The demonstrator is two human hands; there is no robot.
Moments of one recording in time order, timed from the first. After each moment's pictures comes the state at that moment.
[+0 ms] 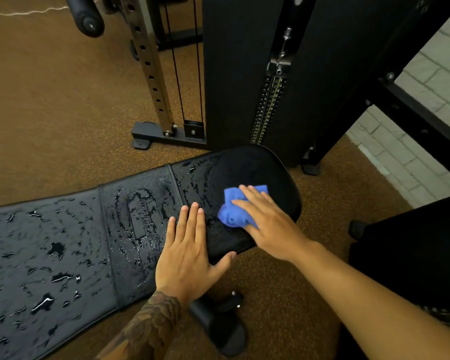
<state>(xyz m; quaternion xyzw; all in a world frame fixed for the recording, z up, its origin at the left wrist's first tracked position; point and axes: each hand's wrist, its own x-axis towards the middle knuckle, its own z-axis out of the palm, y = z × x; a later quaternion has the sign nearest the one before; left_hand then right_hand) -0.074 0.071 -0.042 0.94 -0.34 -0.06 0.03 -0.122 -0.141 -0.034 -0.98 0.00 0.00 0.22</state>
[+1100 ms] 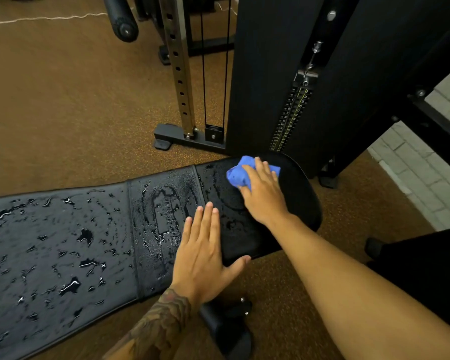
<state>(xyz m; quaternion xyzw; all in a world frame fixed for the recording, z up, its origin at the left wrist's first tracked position) -0.074 0.081 -0.031 0.94 -0.32 -0.04 0.09 -0.026 -0.118 -0.042 -0.97 0.15 -0.05 0.19</state>
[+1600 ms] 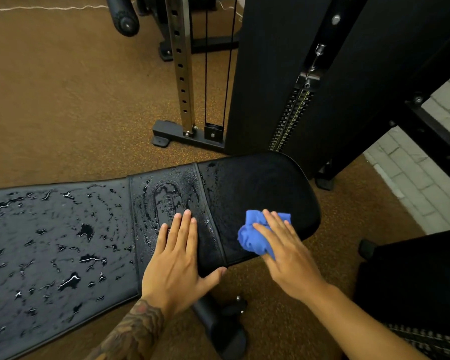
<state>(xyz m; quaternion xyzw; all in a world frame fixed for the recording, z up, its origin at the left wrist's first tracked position) -0.073 0.129 -0.040 0.94 -0.33 -0.05 0.03 -0.163 -0.107 -0.042 -0.98 0.03 0.00 0.19</state>
